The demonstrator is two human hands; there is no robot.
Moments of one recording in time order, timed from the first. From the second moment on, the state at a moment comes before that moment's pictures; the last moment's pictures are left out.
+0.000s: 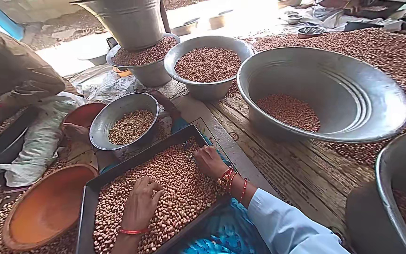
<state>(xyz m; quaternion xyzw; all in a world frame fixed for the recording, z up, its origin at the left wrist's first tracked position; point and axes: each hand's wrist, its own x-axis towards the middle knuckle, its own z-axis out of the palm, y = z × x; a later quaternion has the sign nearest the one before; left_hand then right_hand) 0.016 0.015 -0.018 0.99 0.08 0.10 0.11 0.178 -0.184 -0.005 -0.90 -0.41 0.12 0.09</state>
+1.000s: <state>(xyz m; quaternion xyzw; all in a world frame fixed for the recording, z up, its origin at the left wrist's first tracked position) 0.049 0.016 -0.018 0.98 0.15 -0.03 0.14 0.151 -0.166 -0.016 -0.84 -0.42 0.27 0.21</state>
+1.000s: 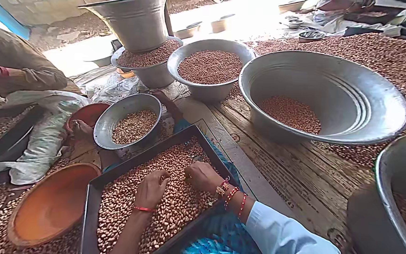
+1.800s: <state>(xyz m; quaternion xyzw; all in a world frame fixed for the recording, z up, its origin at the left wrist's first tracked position) -0.022 -0.007 -0.007 0.97 0.07 0.07 0.22 0.145 -0.169 -0.011 -0.88 -0.39 0.24 0.14</state>
